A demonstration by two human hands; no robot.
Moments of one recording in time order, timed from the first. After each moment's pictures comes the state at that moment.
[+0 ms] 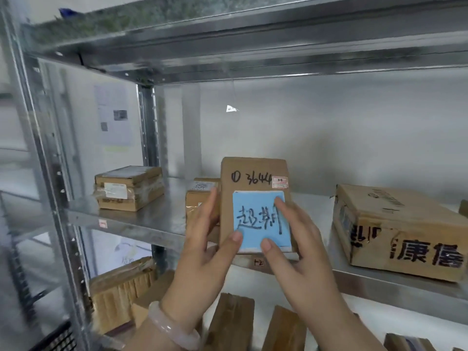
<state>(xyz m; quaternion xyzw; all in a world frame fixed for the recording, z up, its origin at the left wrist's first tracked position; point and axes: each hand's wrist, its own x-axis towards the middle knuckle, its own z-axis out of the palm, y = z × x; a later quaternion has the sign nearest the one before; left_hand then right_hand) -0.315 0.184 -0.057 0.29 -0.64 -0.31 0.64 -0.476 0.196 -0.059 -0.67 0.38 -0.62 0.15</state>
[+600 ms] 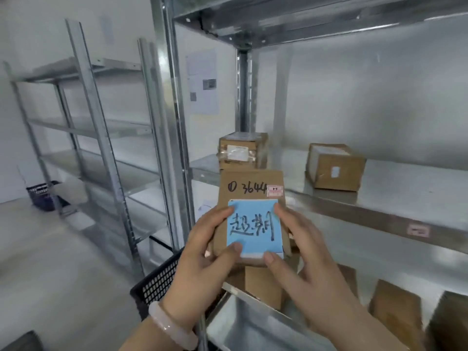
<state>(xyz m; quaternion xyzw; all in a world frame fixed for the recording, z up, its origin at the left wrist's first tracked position) -0.077 0.236 -0.127 0.39 -0.61 -0.25 0.64 -0.267 0.229 -0.108 -0.77 0.34 -0.49 0.23</state>
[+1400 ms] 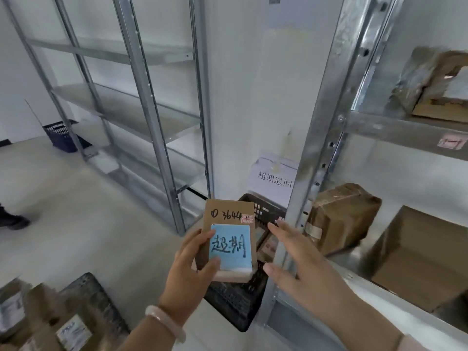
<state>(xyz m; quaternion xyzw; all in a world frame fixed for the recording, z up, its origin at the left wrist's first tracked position) 0.278 0.164 -0.308 0.61 -0.50 -0.31 0.54 0.044 0.122 -0.246 -0.83 0.47 -0.17 0.25</state>
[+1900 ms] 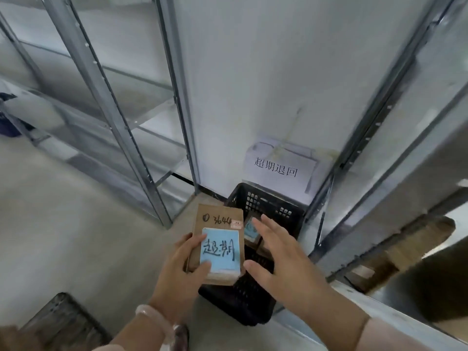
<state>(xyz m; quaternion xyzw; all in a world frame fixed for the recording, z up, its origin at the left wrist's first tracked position) 0.366 -0.006 -0.368 0.63 -0.48 -0.42 0.44 0.148 -0.034 -0.298 -0.78 0.55 -0.10 0.28</state>
